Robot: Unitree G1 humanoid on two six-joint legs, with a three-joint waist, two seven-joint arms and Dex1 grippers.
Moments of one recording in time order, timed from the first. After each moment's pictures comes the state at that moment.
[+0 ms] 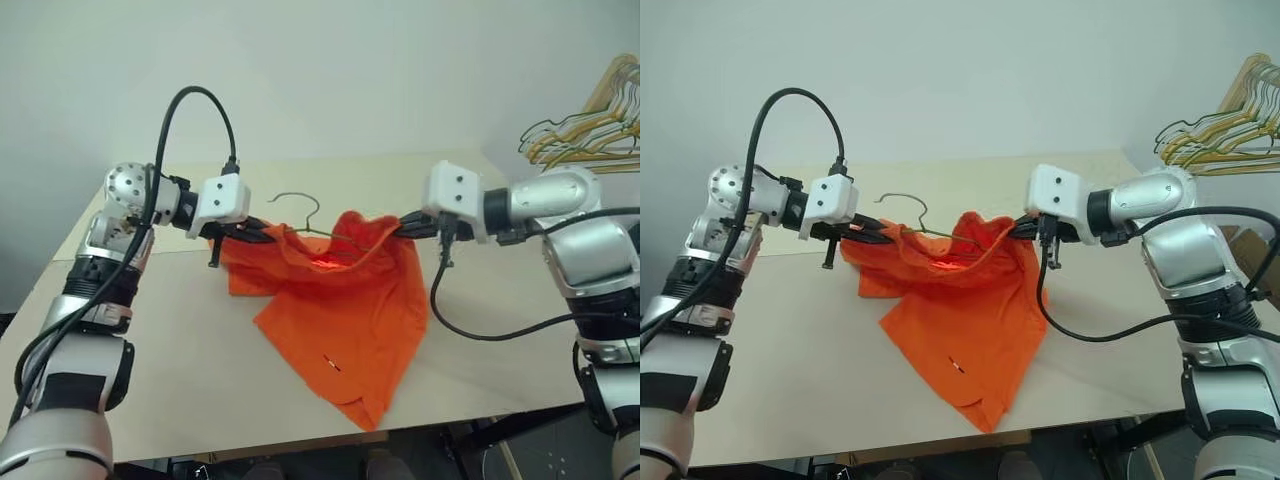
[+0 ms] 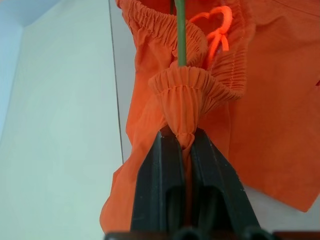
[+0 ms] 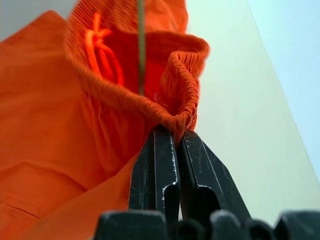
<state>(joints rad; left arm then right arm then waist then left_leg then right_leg) -0.94 0.72 -0.22 0.49 -0.11 -0.10 -1.45 -0.83 -0.83 0.23 -0.07 0.13 0.38 1.23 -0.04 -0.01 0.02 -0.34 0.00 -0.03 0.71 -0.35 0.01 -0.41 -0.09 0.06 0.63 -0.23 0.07</state>
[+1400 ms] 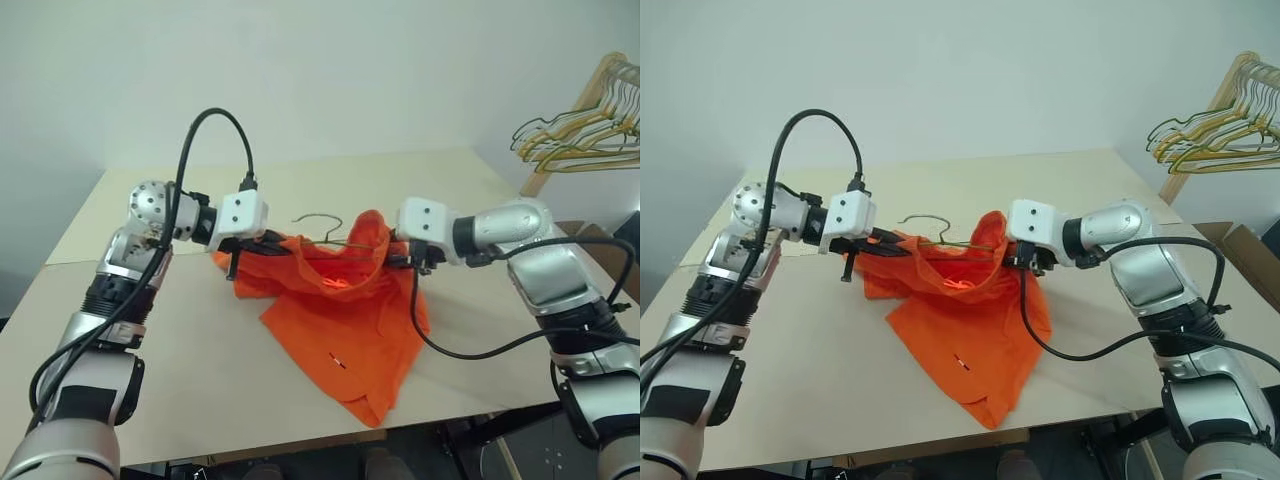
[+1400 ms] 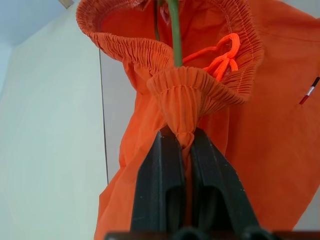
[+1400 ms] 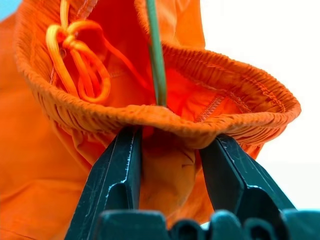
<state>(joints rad) -0.86 0.66 -0.21 0.36 -0.12 -0.06 -1.44 -0.76 -0.75 0.28 -0.03 0.04 0.38 1.17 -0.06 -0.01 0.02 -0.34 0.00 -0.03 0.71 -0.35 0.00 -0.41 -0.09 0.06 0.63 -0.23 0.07</state>
